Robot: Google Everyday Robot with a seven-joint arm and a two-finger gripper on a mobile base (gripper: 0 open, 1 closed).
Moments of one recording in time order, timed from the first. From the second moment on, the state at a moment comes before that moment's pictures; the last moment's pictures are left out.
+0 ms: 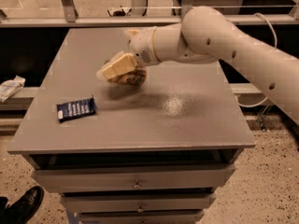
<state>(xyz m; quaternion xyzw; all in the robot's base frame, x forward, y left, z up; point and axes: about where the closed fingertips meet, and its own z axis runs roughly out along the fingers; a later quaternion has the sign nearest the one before) 0.636 0.084 0.922 -0.50 0.65 0.29 0.50</state>
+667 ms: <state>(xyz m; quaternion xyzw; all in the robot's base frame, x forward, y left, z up) 0.629 0.131 0.916 -0.51 0.64 0.31 0.49</state>
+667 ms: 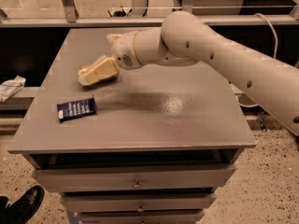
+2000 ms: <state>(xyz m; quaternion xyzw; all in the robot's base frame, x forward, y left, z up) 0.607 0.151 0.873 -0.56 0.63 0.32 0.44</state>
